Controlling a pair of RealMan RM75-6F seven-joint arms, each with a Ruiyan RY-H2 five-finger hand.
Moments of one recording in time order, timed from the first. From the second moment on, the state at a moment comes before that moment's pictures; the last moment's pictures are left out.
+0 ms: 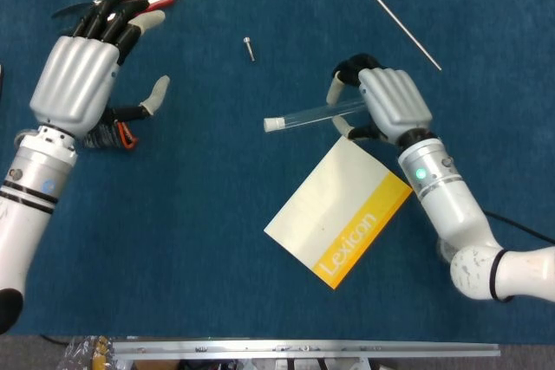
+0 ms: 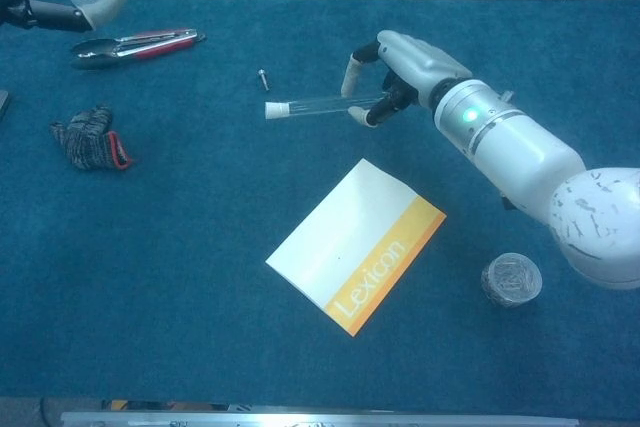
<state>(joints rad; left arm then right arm) -0.59 -1.11 -0.16 -1.89 1.23 1.20 0.18 0.81 -1.65 0.28 -1.72 -0.68 1.09 -0.49</state>
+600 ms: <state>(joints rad) -0.49 -1.04 -0.10 -1.90 1.35 1.24 0.11 0.85 -1.84 0.24 -1.47 -0.62 1.05 -0.54</state>
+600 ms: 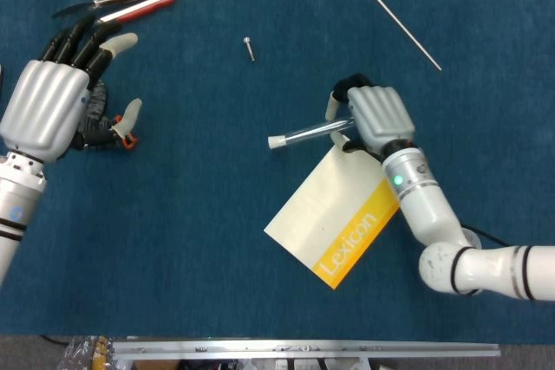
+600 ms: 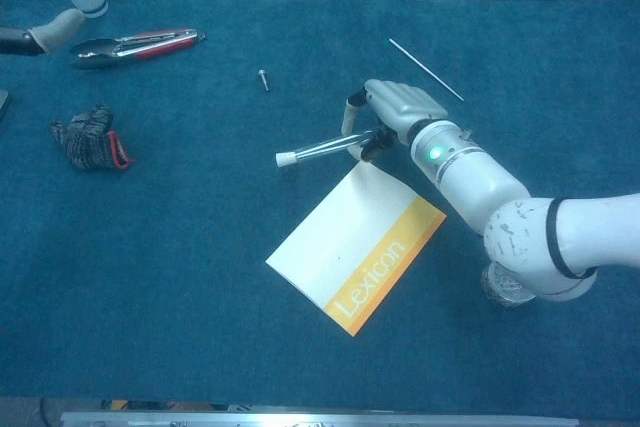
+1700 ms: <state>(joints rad) -0.41 -1.01 -0.10 -1.86 1.32 1.28 0.18 0.57 -1.27 0.20 -1.92 -0.83 1.25 -0.41</state>
